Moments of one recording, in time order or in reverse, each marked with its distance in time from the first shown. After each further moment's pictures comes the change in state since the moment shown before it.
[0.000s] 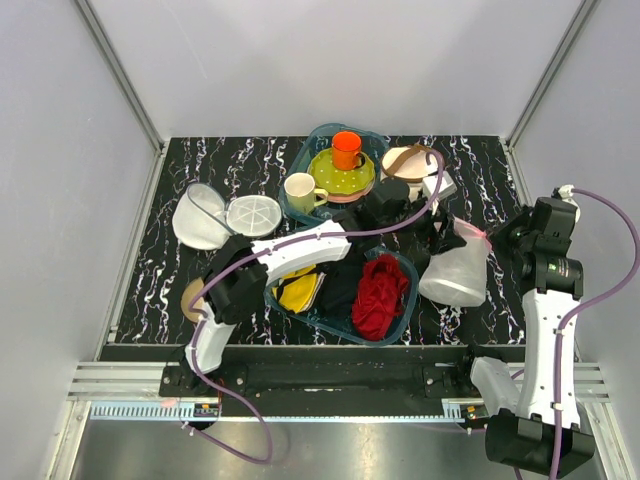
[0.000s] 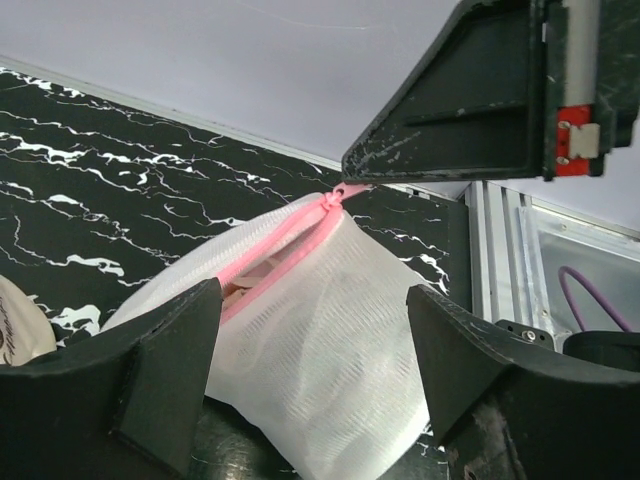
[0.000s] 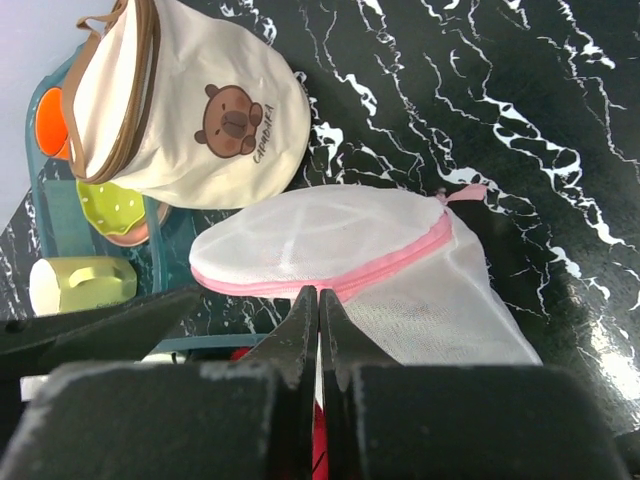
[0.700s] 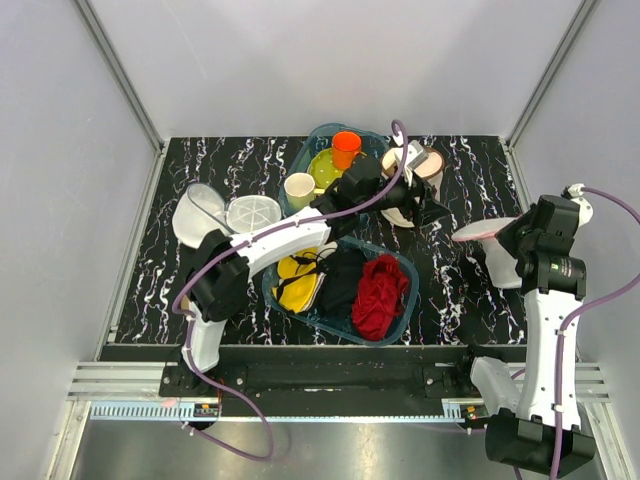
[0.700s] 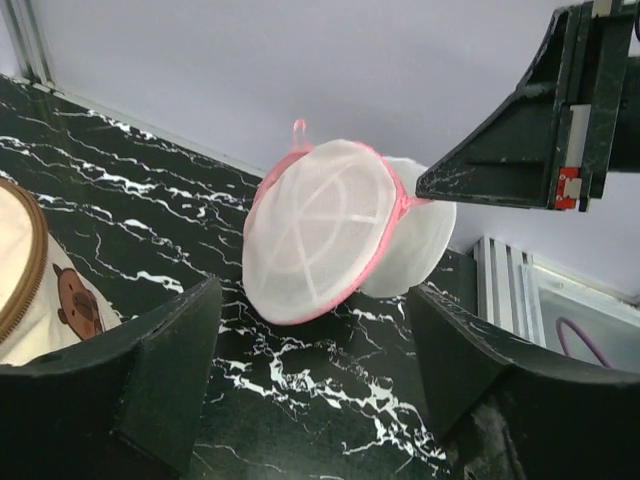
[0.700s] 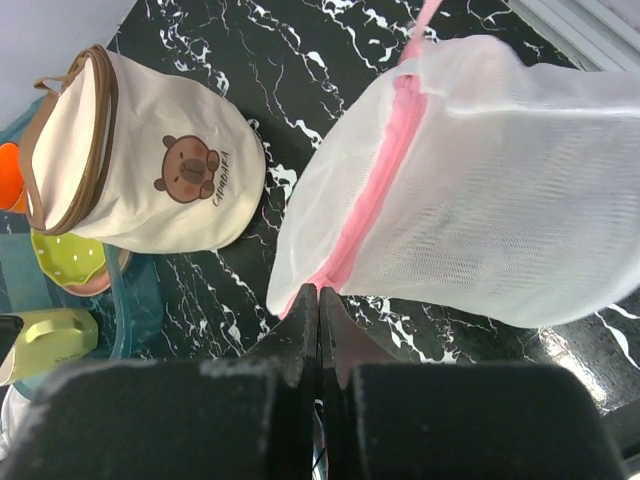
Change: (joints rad) left arm 0.111 -0.075 -0.037 0.081 0.016 -0.096; right arm 0.000 0.003 0.037 -0.012 0.140 -0.021
